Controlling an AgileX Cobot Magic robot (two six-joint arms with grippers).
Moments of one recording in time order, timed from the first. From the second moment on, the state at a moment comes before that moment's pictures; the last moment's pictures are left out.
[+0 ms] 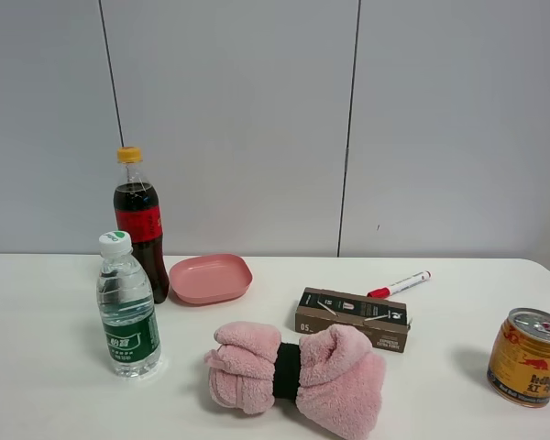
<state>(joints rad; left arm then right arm) -0.01 0.00 -0.51 0.00 1.05 -0.02 -0.06 0.01 -0.49 0.03 1.07 -0.04</state>
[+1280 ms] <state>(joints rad) -0.01 0.29 -0.75 -0.08 0.98 0.03 -0.06 0.01 -0.49 0.03 1.07 -0.04</state>
